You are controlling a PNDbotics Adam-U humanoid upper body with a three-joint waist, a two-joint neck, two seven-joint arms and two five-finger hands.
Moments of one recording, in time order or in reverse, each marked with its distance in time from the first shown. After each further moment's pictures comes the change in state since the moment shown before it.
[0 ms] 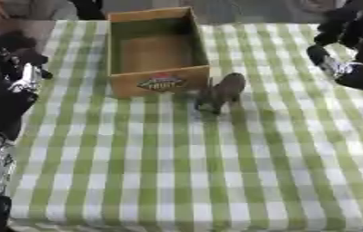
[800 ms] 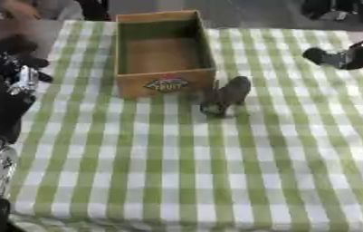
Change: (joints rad) left arm 0.010 0.000 -0.003 0.000 0.000 0.002 -0.012; right arm -0.258 -0.164 0.139 0.242 0.150 -0.235 0.315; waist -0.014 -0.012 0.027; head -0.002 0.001
